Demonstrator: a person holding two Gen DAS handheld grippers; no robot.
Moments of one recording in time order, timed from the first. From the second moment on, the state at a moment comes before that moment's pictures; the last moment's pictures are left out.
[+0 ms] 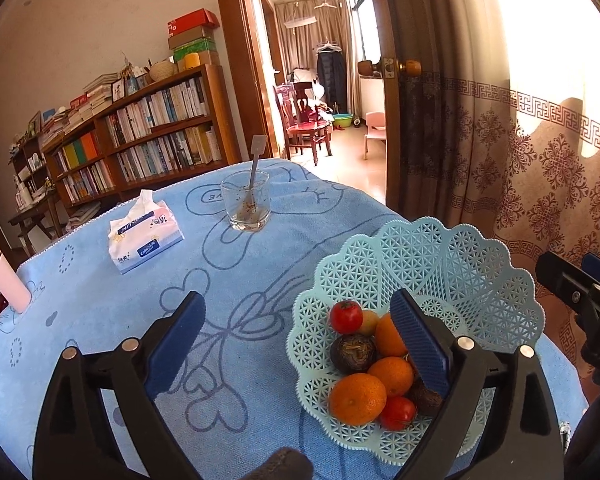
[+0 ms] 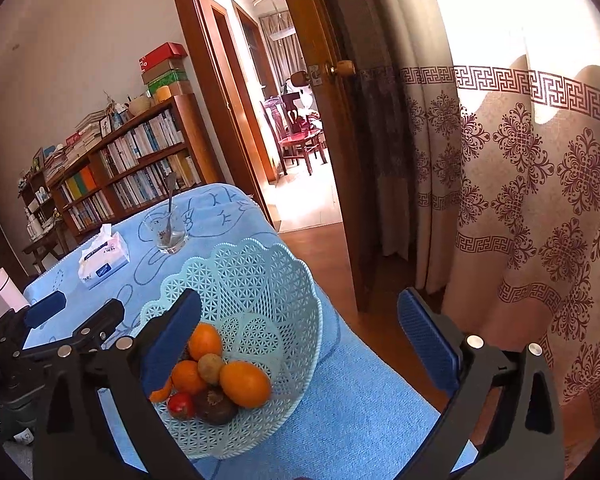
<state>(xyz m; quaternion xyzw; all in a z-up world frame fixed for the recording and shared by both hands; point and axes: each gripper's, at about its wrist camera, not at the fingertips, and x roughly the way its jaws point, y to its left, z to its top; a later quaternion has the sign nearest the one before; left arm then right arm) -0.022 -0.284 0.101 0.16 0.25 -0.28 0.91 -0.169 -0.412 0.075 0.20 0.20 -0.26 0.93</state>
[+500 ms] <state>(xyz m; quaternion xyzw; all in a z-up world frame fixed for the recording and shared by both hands) -0.024 -0.259 0.093 0.17 0.25 -0.24 0.92 -0.147 -0.374 0.053 0.11 0.29 -0.23 0.92</state>
